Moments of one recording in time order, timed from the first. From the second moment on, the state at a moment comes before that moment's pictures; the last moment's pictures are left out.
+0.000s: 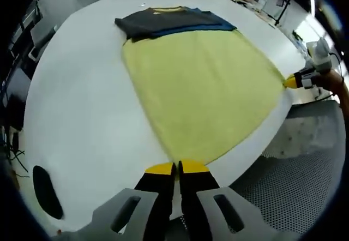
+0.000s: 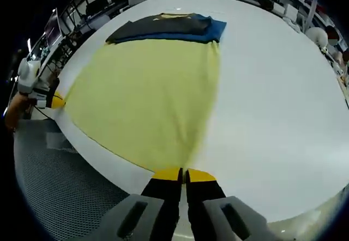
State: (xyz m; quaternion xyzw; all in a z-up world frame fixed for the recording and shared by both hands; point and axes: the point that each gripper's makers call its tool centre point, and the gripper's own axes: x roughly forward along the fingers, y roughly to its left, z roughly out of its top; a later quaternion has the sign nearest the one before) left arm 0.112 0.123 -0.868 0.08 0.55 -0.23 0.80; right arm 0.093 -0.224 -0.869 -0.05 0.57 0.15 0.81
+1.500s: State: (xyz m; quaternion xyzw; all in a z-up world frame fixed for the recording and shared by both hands) left arm 0.076 0.120 -0.869 0.09 0.59 -0.26 0.76; right arm 0.053 -0.221 -0.864 -0.05 0.62 0.17 0.77
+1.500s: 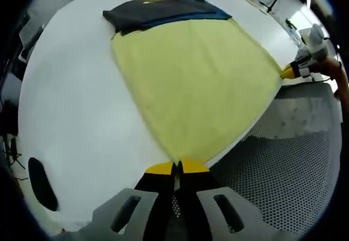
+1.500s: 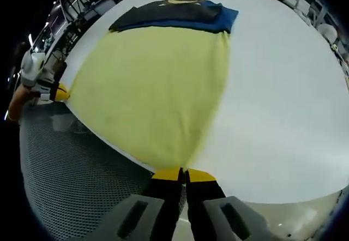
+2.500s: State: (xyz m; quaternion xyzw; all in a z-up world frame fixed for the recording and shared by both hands) left arm 0.134 0.117 -0.809 0.02 0.49 -0.25 0.83; right arm 0.105 -0.220 -0.807 0.02 0.54 0.15 0.83
